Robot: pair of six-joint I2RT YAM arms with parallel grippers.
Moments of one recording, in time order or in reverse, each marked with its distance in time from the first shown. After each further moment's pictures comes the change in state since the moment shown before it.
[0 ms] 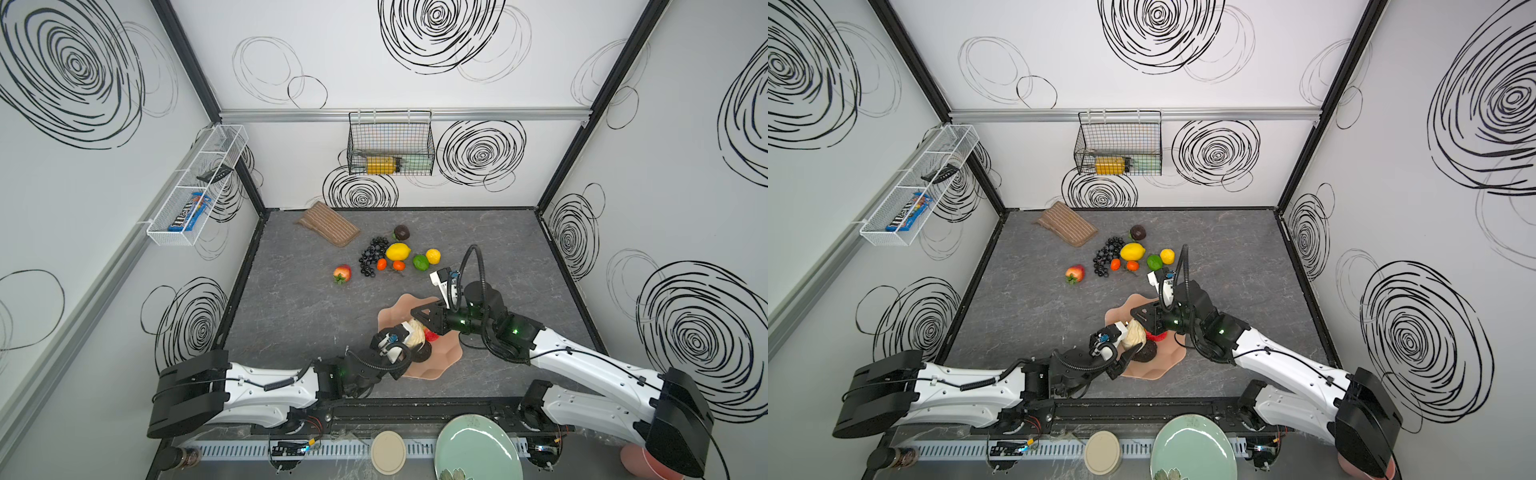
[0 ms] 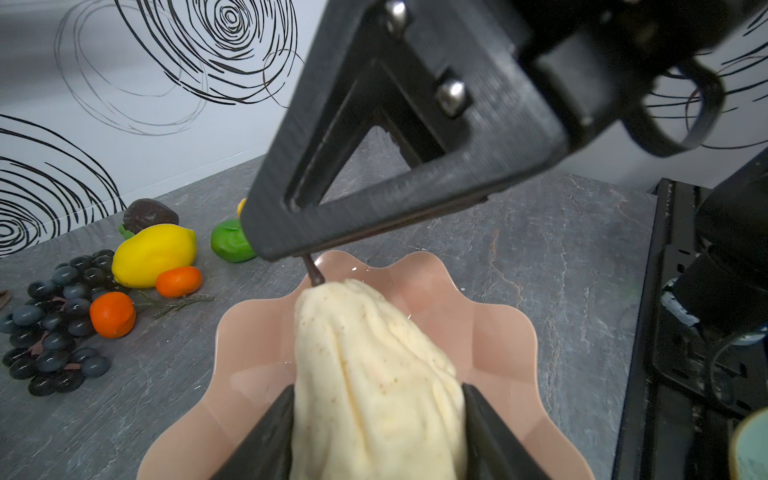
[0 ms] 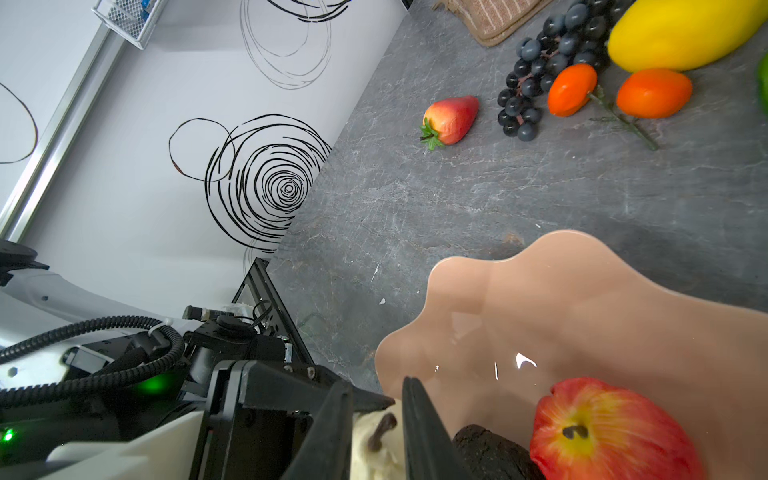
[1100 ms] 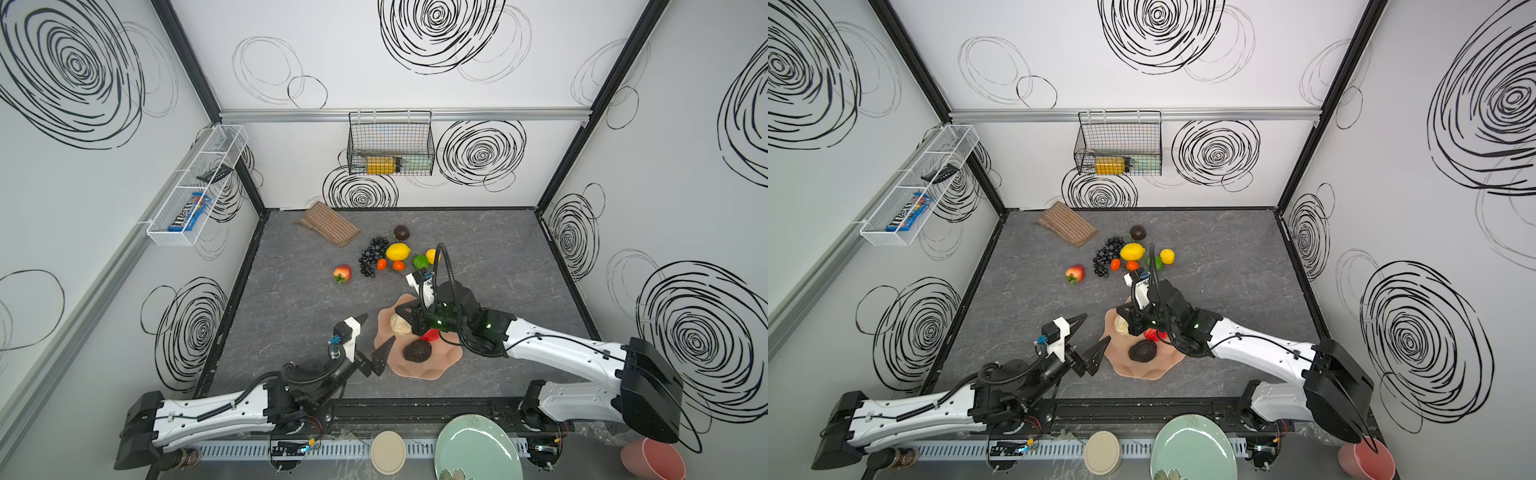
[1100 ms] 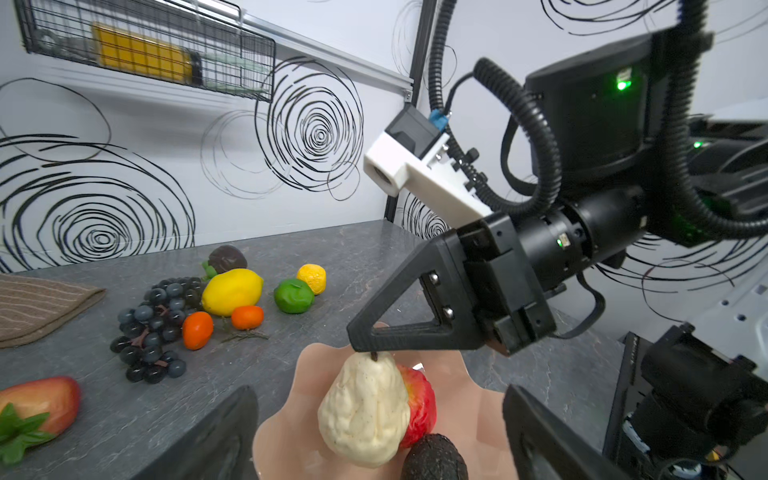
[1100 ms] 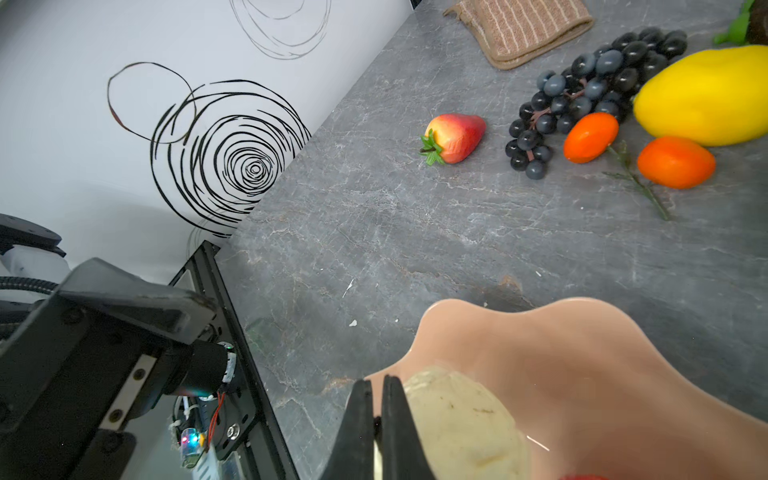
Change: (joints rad) left arm 0.034 -0.707 -0.187 -0.190 -0.108 -0.076; right arm 0.110 0.222 0.111 0.069 0.173 -0.178
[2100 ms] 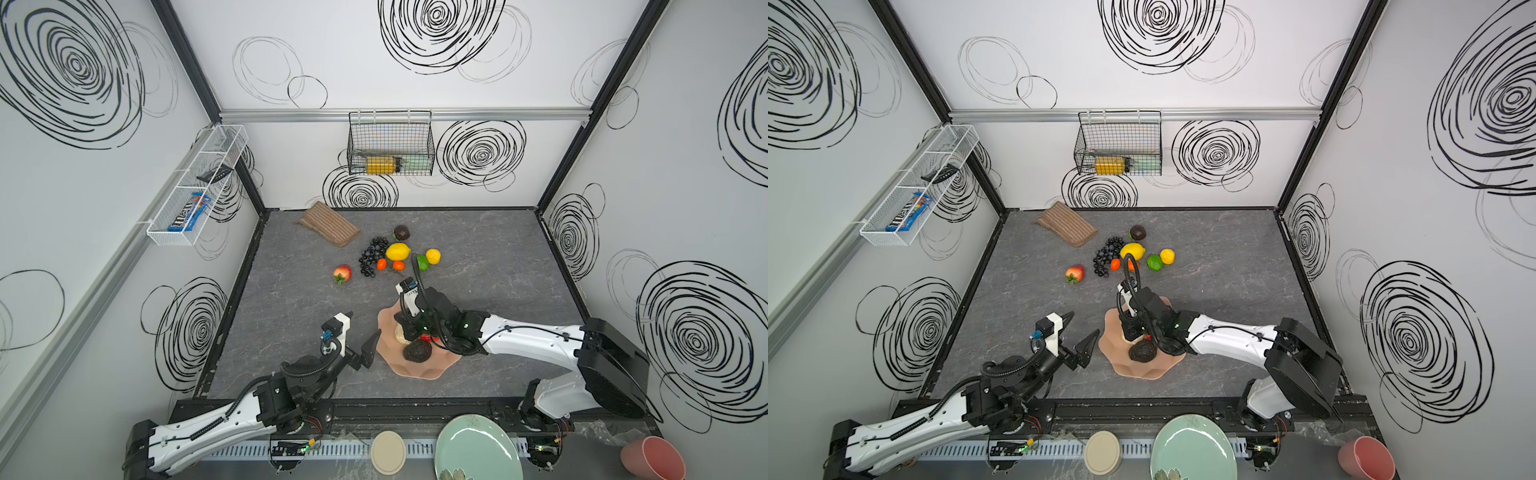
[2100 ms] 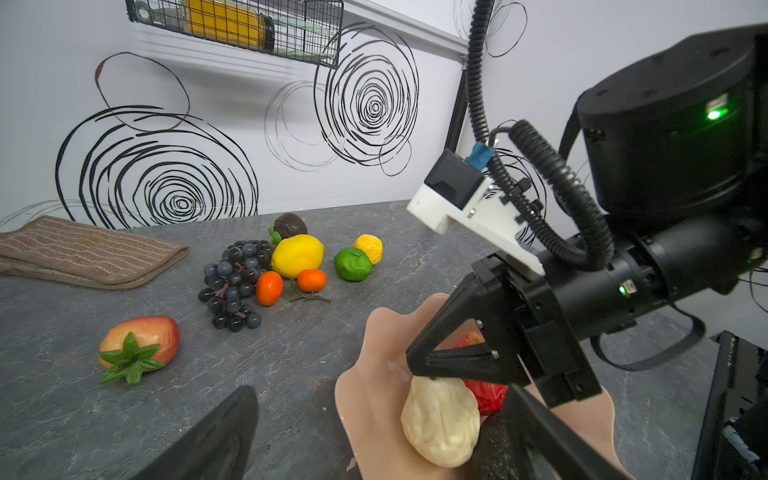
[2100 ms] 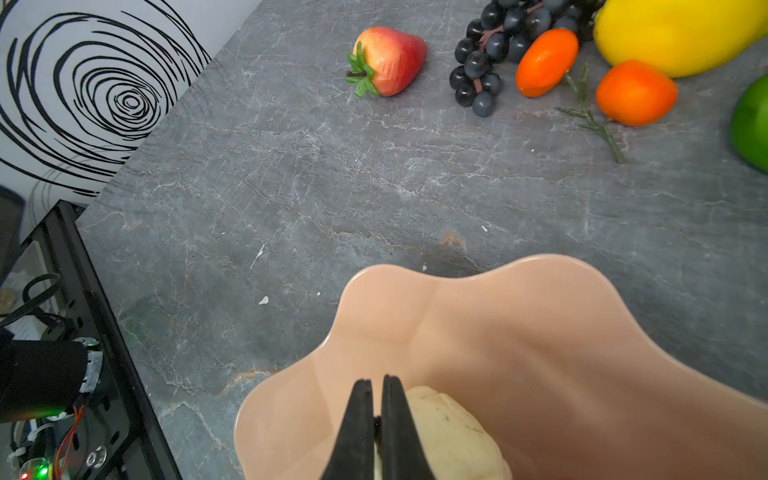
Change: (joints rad) left arm 0.153 -0.141 -0.037 -0.214 0.047 -0.029; right arm 0.050 0.169 0.023 -0.050 0.164 -0.051
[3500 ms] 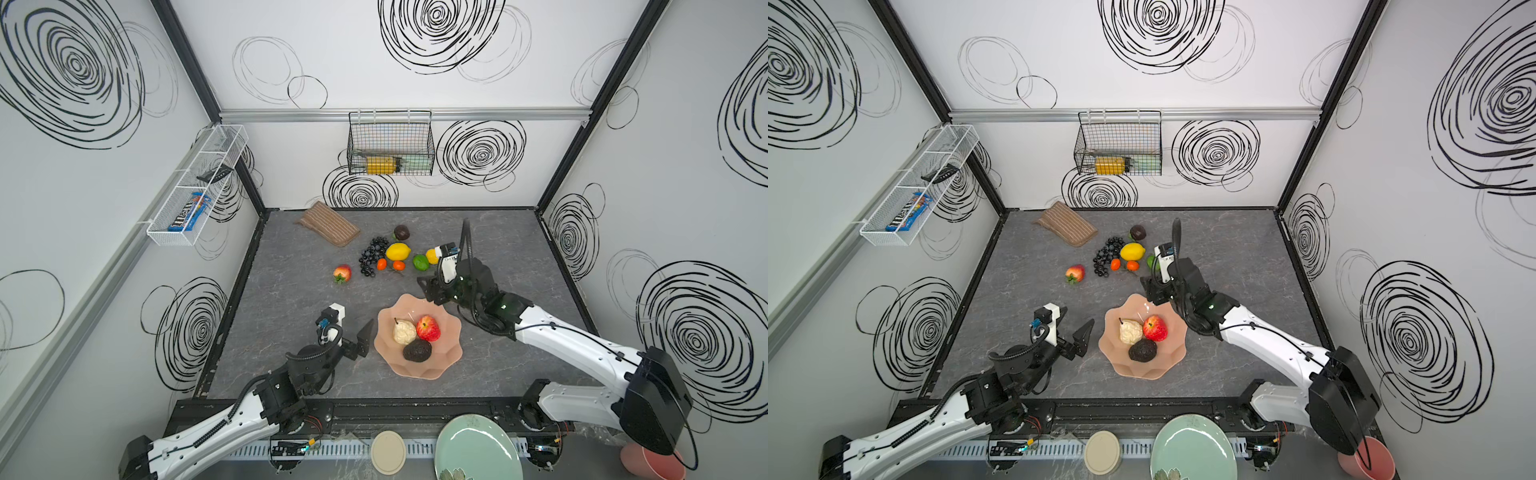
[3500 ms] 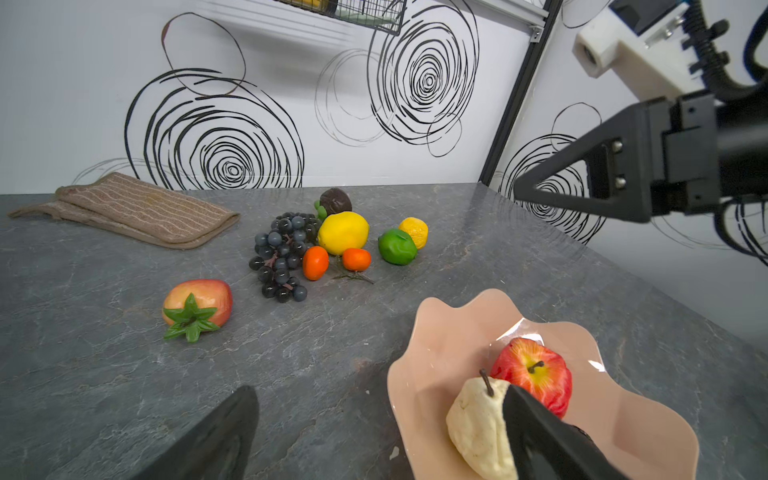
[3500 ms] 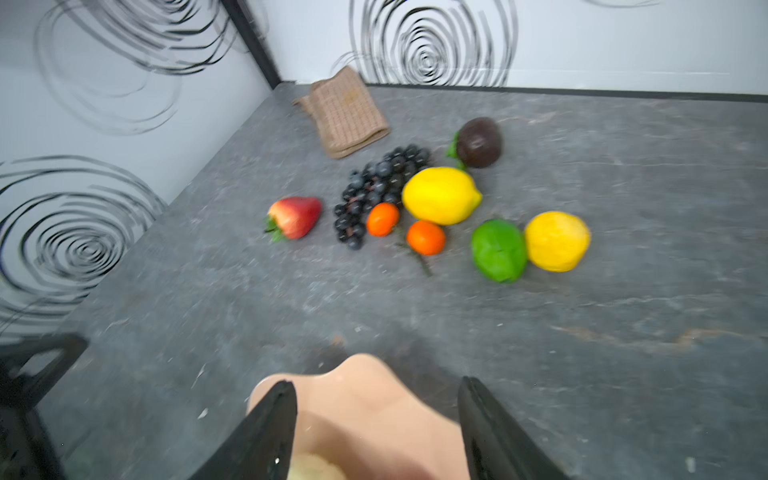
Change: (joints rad) left arm 0.166 0.074 0.040 -0.069 0.040 -0.085; right arm -0.338 -0.195 0.063 -0.093 0.010 -0.090
